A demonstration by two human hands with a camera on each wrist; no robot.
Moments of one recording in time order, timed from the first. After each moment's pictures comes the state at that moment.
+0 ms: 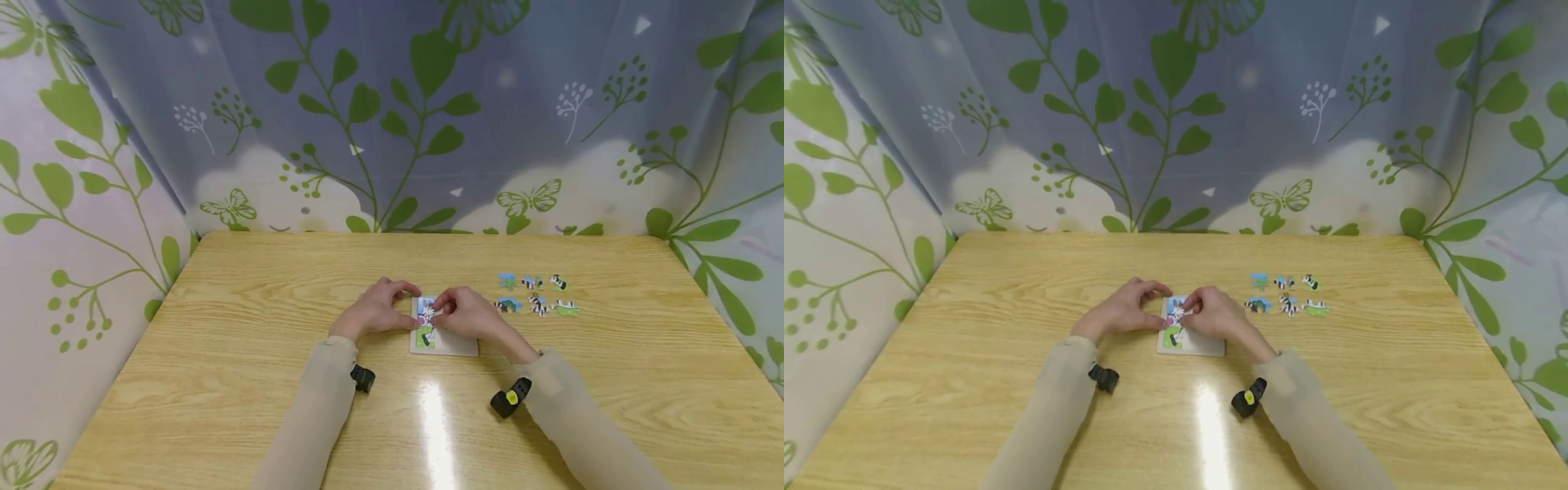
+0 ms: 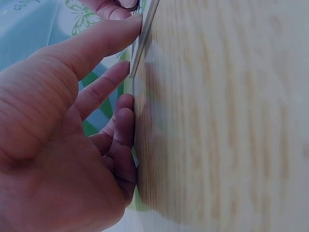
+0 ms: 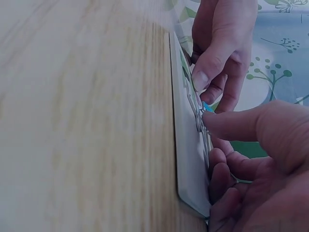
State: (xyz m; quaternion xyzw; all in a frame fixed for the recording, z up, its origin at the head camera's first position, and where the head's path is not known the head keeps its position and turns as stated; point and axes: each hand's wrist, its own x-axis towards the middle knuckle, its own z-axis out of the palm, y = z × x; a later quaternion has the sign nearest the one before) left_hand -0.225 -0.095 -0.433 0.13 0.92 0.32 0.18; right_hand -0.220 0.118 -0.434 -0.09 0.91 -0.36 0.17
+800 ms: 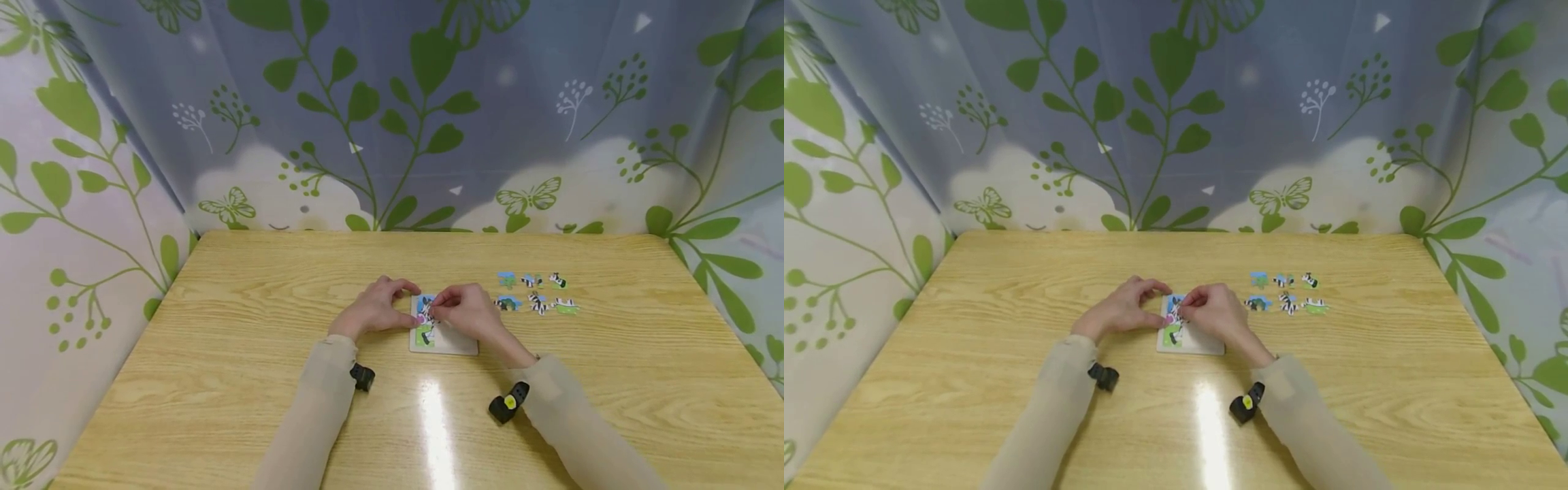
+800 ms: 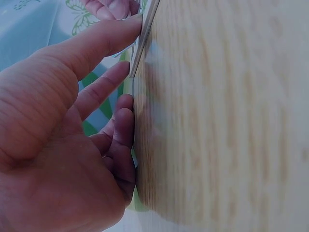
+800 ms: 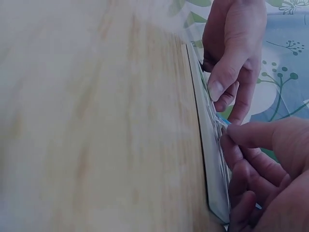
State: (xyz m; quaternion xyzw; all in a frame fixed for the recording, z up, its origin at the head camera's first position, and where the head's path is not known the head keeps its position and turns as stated) left_hand -0.226 -0.095 -0.435 0.14 0.92 0.32 0.18; right_hand -0.214 0.118 -0.441 -0.03 0.91 -0.40 0.10
